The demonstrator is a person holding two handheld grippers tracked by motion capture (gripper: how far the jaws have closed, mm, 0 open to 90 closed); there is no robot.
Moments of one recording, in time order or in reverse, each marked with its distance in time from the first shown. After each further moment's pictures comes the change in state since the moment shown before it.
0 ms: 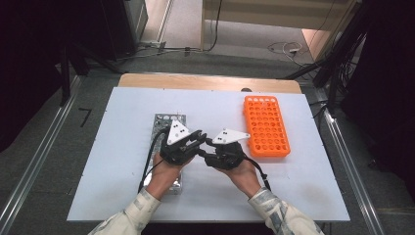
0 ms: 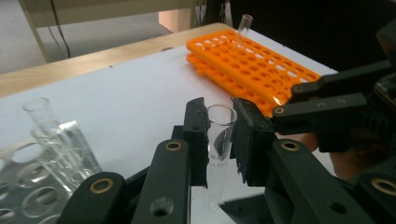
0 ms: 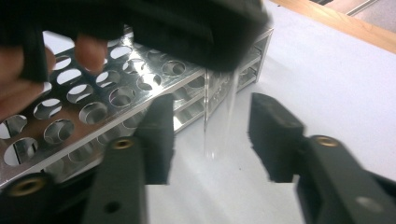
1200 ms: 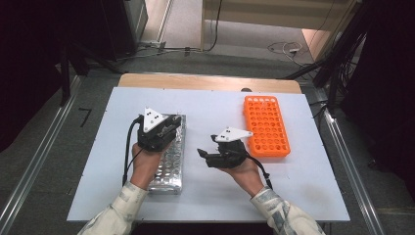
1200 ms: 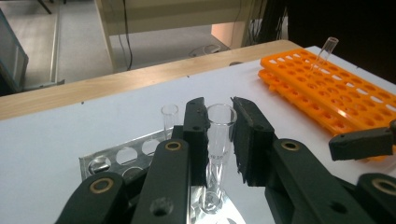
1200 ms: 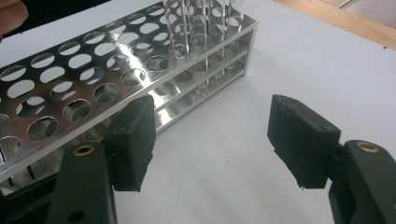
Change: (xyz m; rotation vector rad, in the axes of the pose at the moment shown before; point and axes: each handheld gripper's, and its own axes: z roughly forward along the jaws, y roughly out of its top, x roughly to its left) left arm 0.044 0.005 -0.017 -0.035 0.206 -0.035; right arm -0.007 -0.001 -0.002 0.016 -0.025 0.022
